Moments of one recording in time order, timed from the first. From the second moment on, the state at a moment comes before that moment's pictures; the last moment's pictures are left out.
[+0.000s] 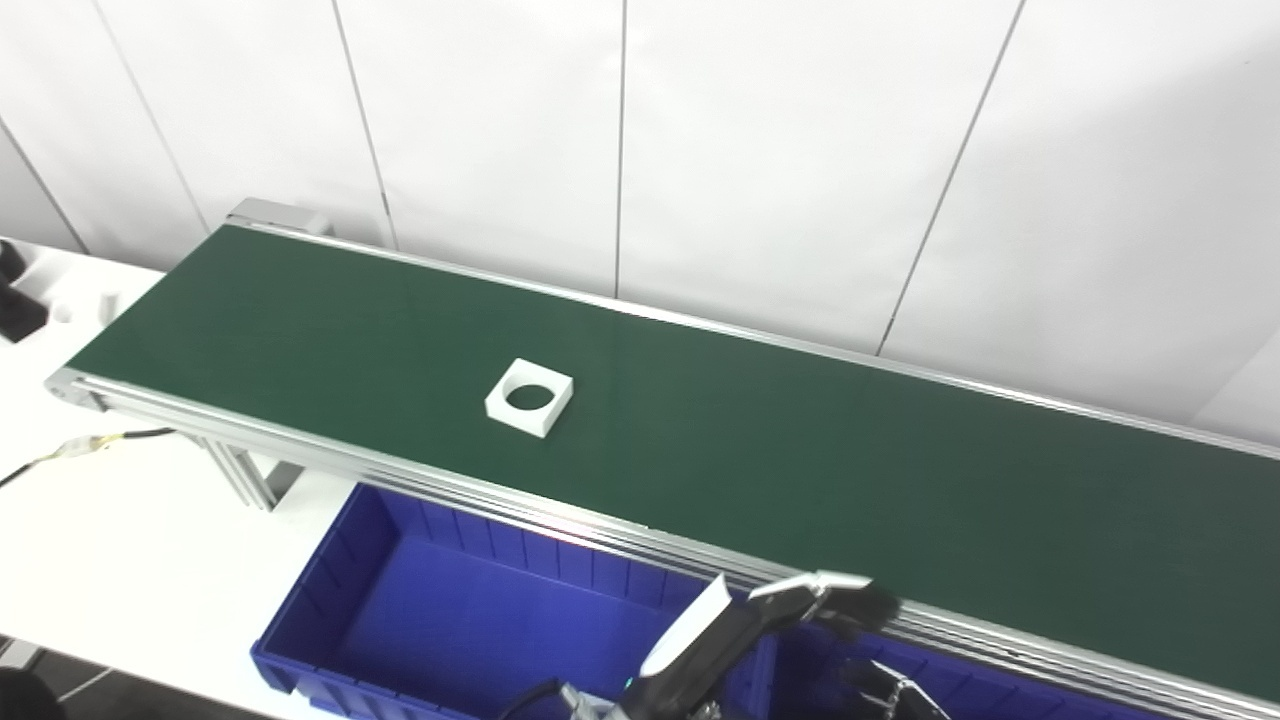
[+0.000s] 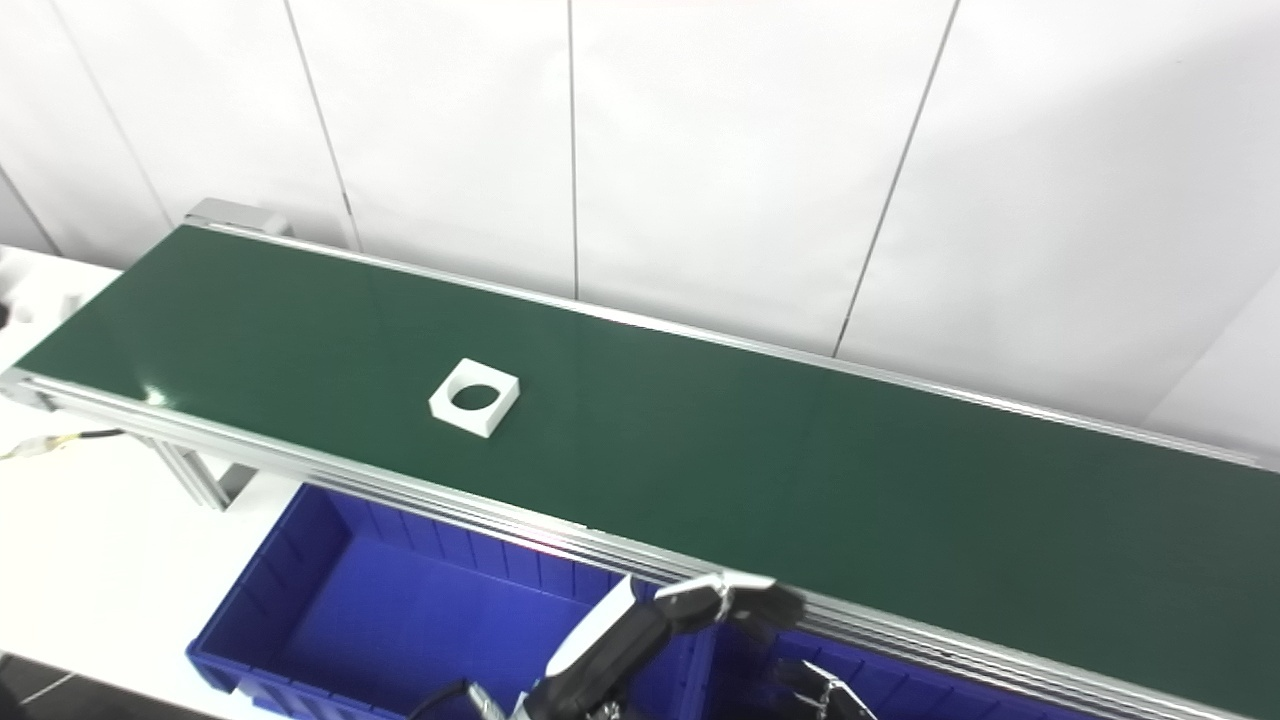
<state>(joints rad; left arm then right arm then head) 0.13 0.09 -0.53 -0.17 0.21 -0.42 0.04 0.04 -0.12 0.16 0.53 0.01 -0.44 0.22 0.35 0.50</state>
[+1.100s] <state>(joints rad) -0.33 0.27 -0.25 -0.03 0.76 -0.18 -0.15 0.03 -0.09 0.12 0.55 0.00 -0.44 0.24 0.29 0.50</state>
